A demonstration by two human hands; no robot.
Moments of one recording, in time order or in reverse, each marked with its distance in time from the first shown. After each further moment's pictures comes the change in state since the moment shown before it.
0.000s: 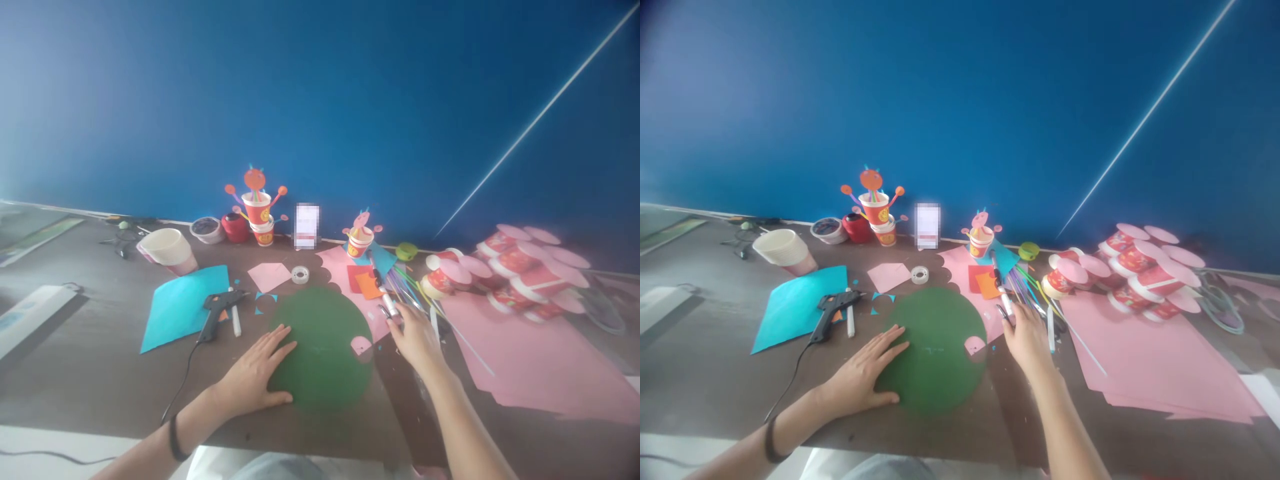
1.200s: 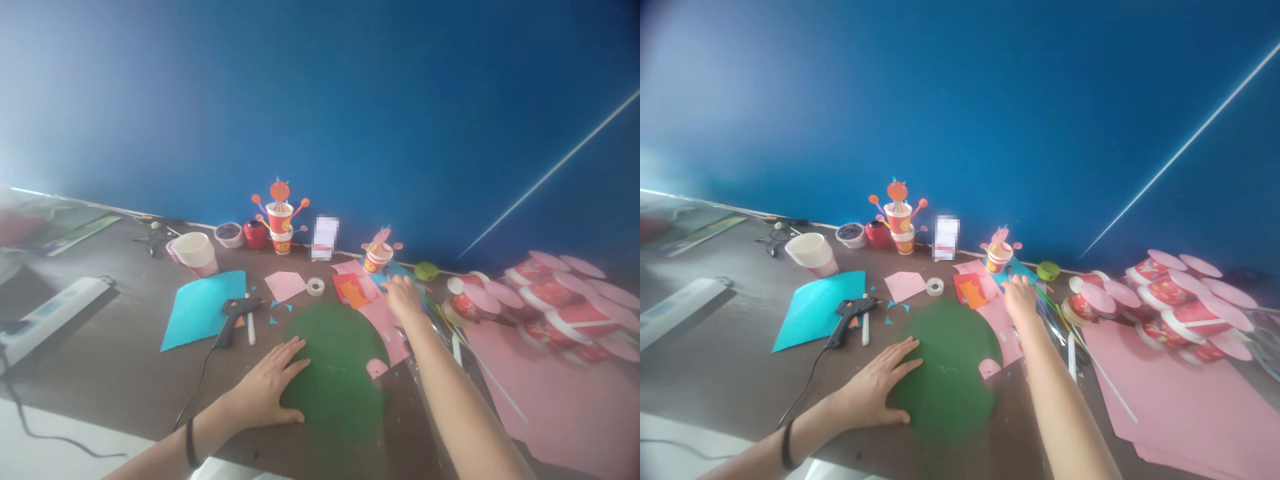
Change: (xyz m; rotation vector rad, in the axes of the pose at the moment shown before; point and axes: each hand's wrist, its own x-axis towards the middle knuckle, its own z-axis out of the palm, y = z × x) left_hand -0.001 -0.002 0.004 -0.075 -0.002 -0.024; right_hand 0.131 -0.024 0.031 -0.203 -0.194 -0.070
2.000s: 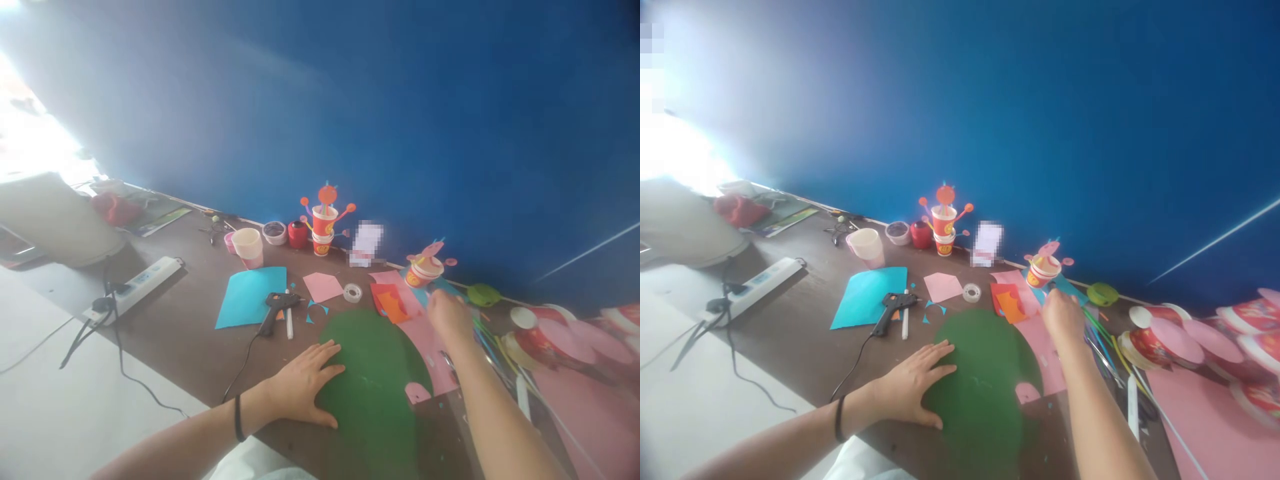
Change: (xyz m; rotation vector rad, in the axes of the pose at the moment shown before) left_hand -0.001 0.010 -0.011 -0.076 -0.059 -0.006; right_hand 0.007 -0.007 0.008 0.228 0.078 0.149
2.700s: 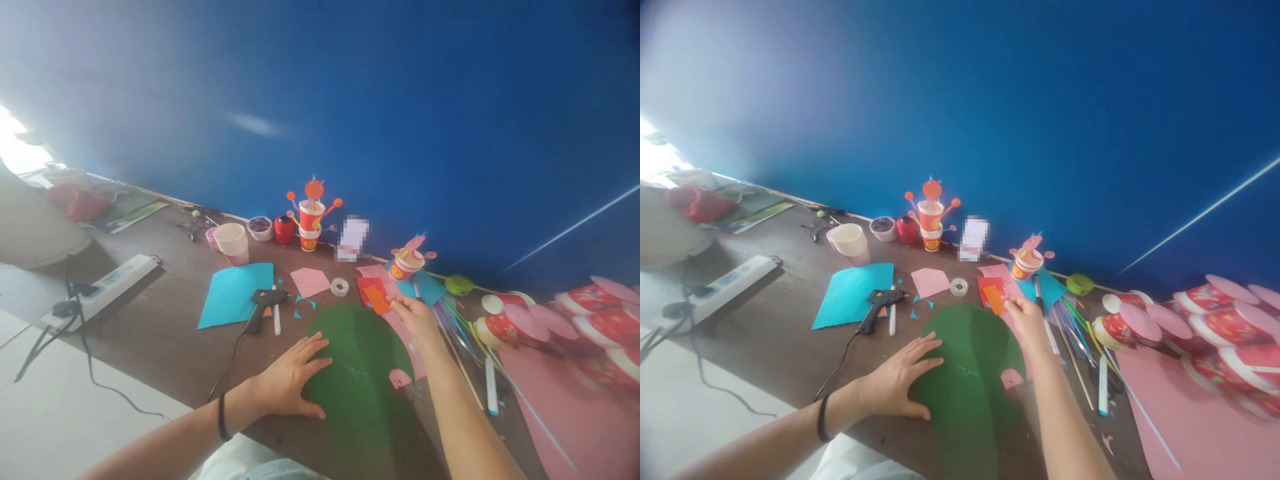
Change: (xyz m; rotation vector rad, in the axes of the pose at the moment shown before) left_hand -0.002 -0.009 0.010 -0.001 0.123 0.079; right_hand -0.048 -0.054 -0.017 0.886 -0.149 0.241
